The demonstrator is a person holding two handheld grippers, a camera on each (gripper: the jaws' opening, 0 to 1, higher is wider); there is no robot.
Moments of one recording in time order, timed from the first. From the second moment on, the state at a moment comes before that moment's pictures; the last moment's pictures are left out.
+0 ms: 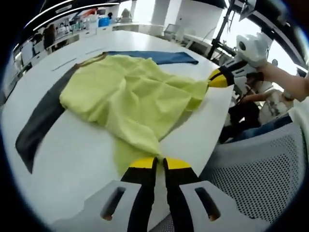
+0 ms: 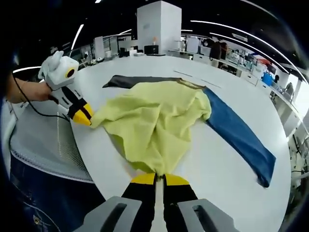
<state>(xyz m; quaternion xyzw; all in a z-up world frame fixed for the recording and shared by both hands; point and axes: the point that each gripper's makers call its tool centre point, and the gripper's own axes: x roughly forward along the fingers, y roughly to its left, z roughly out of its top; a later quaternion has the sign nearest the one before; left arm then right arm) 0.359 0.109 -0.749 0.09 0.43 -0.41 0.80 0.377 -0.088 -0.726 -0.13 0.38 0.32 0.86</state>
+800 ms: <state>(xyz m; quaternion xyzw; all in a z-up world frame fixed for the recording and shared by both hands) 0.375 0.147 -0.736 0.09 0.41 -0.38 0.83 0.376 -0.095 -0.733 -0.09 0.40 0.30 0.86</state>
